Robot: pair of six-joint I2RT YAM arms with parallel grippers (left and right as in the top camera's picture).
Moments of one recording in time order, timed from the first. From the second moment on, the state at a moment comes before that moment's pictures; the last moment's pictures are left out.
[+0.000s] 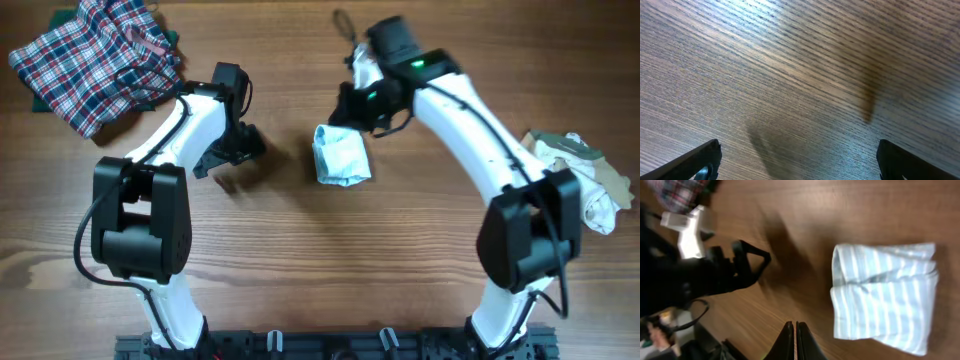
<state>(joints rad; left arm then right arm) -0.18 2.00 1.38 -0.95 -0.13 -0.61 0.35 1.97 1.67 -0.89 -0.59 0.39</state>
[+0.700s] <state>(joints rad) -0.18 2.00 1.38 -0.94 -0.13 -0.61 0.32 2.02 1.28 -0.50 -0.99 0.26</state>
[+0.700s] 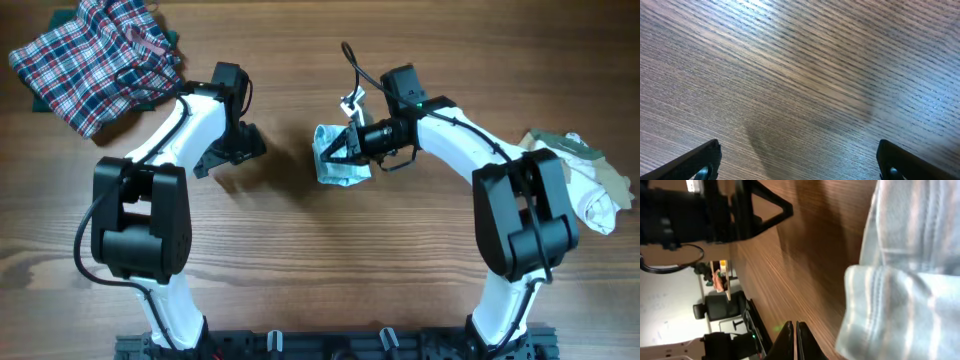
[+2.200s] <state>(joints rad) -0.18 2.00 1.38 -0.93 -0.13 -0.61 0.31 2.08 1.44 -0.51 -0.90 0.42</state>
